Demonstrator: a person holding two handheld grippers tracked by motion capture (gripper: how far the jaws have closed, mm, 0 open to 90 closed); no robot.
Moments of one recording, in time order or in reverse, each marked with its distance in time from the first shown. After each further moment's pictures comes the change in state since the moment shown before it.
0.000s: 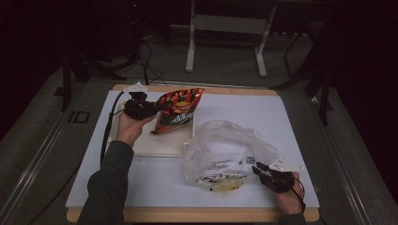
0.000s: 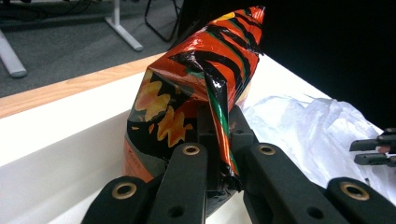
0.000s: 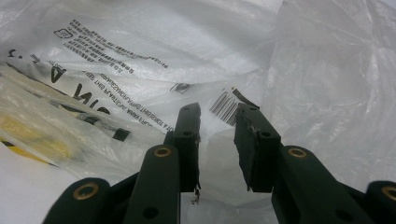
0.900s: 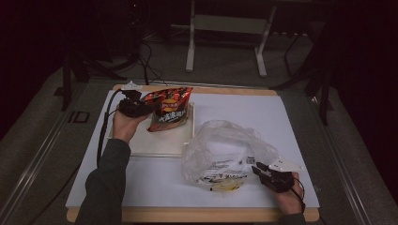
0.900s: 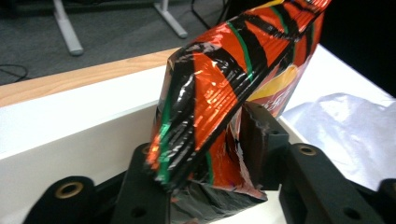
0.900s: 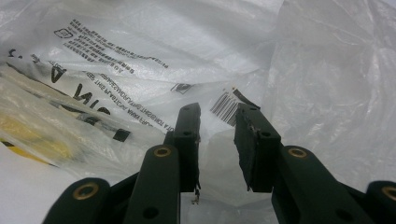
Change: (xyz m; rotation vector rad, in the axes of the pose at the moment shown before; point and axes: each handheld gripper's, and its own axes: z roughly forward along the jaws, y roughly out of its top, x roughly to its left) left arm 0.025 -0.007 0.001 0.060 0.193 -0.056; right arm 0.000 0.000 0.000 0.000 0.000 -0.001
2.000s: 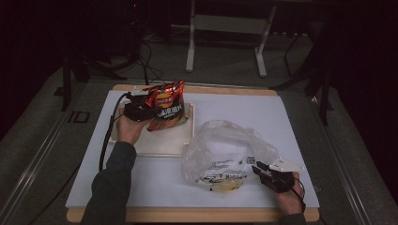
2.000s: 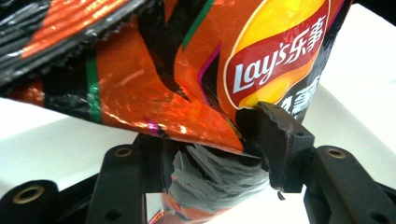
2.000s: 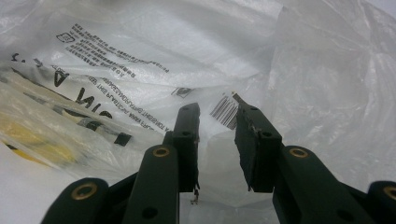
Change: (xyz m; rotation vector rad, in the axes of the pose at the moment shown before) left arm 0.000 -0.012 0.023 0.042 0.144 0.002; right arm 0.001 0.002 -0.002 -0.006 -0.002 -0.004
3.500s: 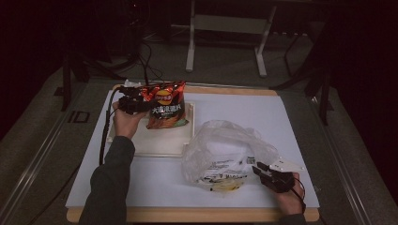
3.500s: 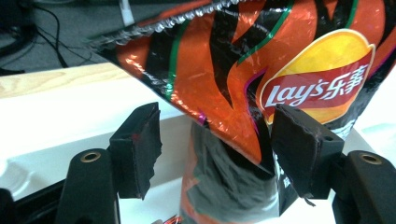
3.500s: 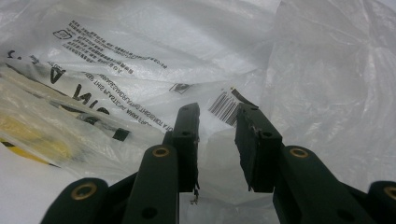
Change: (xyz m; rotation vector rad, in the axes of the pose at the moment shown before) left arm 0.016 0.011 -0.012 -0.029 0.070 -0.068; right arm -0.001 -0.003 0.001 0.005 -0.002 0.007
